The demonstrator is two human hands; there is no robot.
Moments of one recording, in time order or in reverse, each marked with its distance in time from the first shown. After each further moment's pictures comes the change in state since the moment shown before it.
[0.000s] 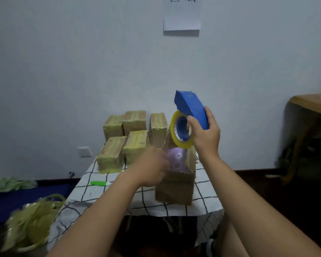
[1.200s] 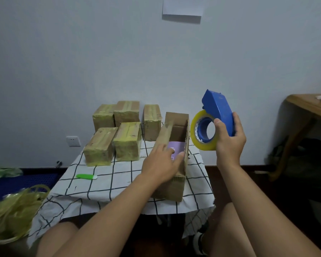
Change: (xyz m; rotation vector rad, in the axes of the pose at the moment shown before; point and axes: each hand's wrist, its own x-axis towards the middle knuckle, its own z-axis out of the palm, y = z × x) left_hand 0.048 0.048 0.035 -0.325 0.150 -0.373; right_hand 0.021 0.032 -0.060 0.050 0.181 0.017
